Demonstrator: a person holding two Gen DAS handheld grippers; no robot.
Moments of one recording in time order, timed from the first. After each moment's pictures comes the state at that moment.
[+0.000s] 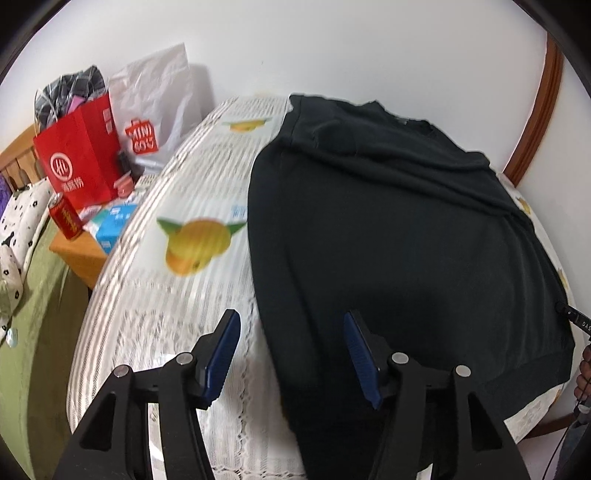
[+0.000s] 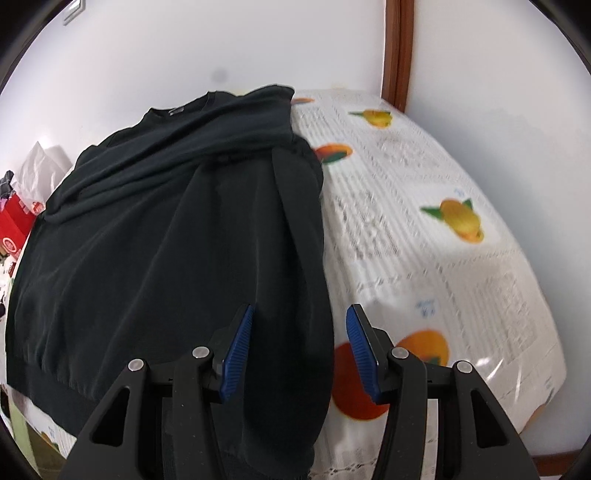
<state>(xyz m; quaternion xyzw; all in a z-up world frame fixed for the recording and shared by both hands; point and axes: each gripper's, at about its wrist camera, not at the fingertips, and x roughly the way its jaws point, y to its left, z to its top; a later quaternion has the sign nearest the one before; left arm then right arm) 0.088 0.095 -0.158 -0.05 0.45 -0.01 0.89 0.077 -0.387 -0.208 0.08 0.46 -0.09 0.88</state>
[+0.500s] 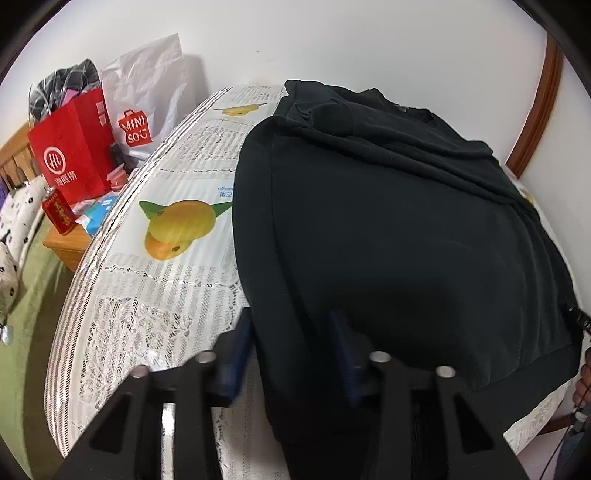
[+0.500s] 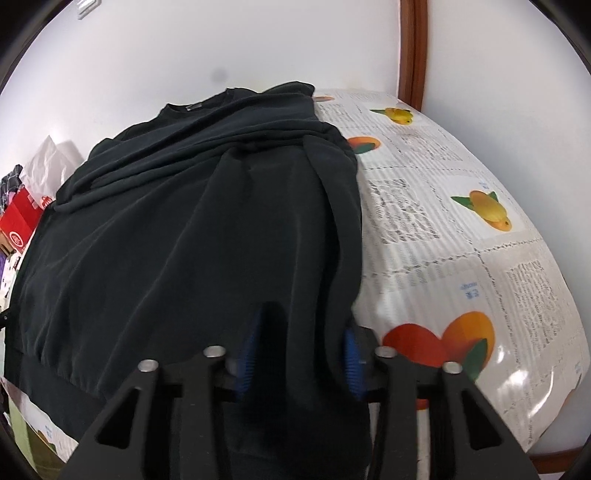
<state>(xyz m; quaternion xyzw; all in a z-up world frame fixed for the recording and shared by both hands) 0.090 0.081 -0.178 -0.04 0.46 -0.01 0.89 0.077 -0.351 -0.220 0.08 0.44 -0.07 0.89</state>
